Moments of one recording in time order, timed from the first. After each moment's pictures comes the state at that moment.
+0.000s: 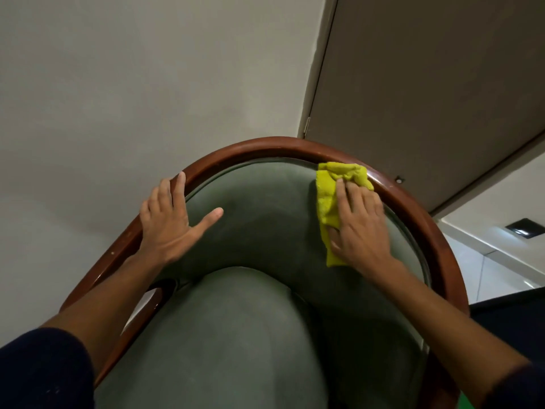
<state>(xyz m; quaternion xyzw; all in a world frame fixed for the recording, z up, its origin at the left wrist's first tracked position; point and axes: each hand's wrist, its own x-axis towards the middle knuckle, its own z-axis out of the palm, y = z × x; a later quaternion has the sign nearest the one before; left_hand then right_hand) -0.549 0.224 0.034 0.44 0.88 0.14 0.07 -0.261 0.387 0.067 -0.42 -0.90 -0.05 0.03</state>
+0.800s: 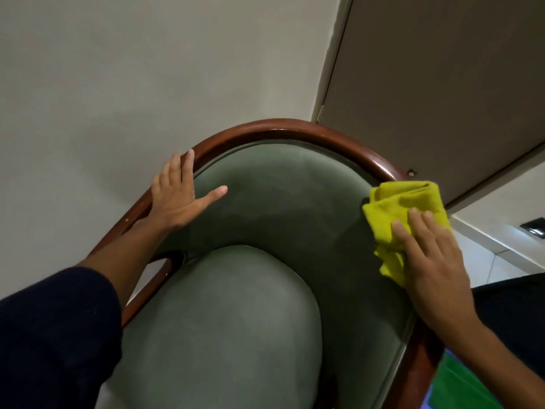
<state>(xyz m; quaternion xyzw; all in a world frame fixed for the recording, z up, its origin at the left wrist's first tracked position) -0.554 0.218 0.034 0.43 0.89 0.10 0.09 -0.123 0.342 0.071 -0.39 -0.92 -0.04 0.09</state>
